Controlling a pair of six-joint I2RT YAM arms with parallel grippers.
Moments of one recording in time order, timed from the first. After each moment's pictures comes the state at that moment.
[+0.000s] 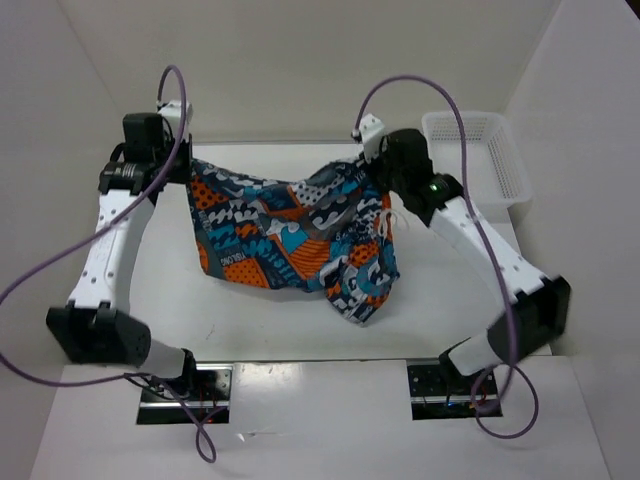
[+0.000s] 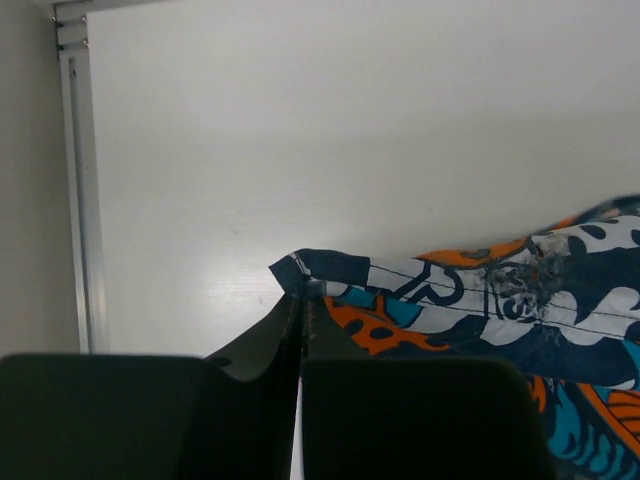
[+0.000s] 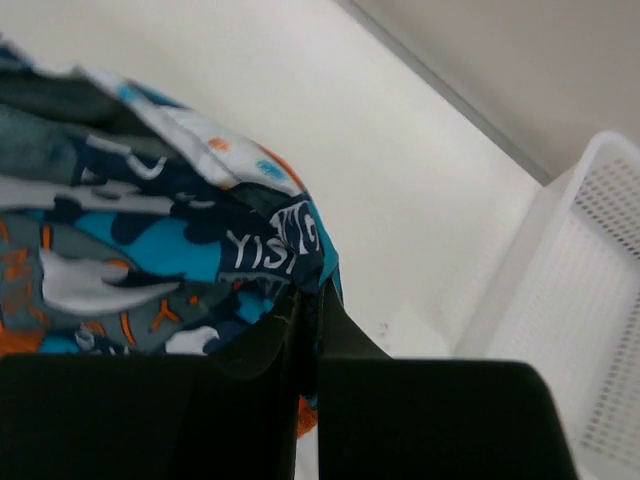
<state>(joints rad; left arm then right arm) 0.00 1.39 1.54 -0.73 0.04 0.07 0.48 1.39 1.38 -0.46 0.05 -0.37</state>
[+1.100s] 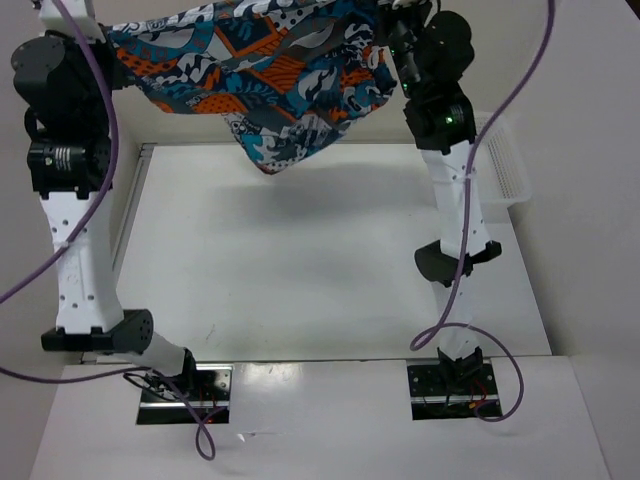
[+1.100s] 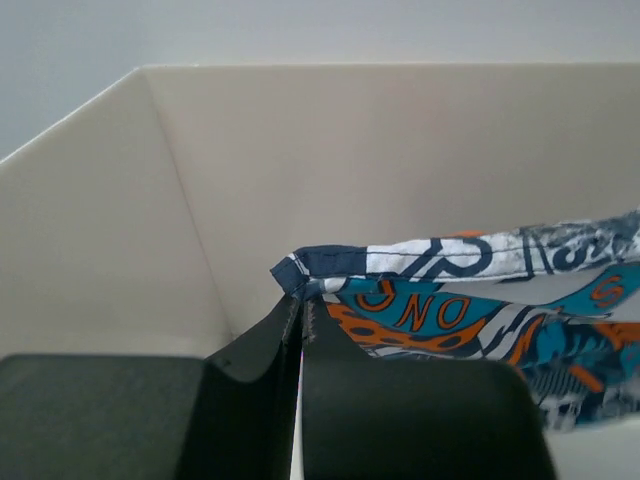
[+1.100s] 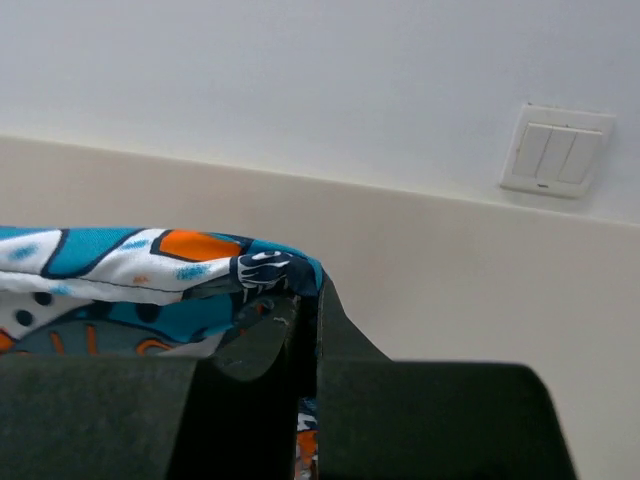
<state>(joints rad) 0.04 1.58 2.31 -0.55 -0.15 0.07 0.45 2.17 2.97 -0.39 0.19 -0.16</state>
